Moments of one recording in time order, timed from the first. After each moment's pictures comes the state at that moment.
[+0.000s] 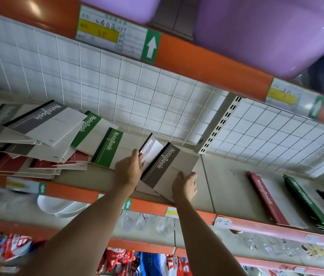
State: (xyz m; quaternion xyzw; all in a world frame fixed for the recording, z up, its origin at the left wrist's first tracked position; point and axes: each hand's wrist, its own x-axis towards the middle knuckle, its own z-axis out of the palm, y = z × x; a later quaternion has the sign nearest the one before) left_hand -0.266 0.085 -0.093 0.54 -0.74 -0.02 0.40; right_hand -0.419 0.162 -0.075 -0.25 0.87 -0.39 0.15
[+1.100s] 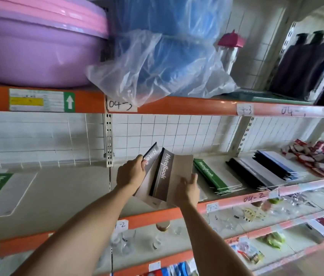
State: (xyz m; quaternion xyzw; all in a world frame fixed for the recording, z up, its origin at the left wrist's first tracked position) left_hand -0.588 0.219 0.028 0.43 -0.85 -0.10 0.30; right_hand -0.716 0.354 0.005 -0.19 0.82 -0.52 0.10
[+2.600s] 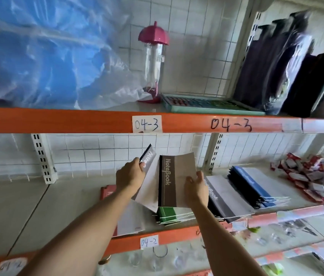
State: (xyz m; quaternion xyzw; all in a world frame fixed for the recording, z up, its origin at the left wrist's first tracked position) left_hand -0.845 0.283 0.064 0.52 -0.81 -0.08 0.26; right_hand -1.014 0.404 0.030 -0.28 0.84 -0.47 0.06
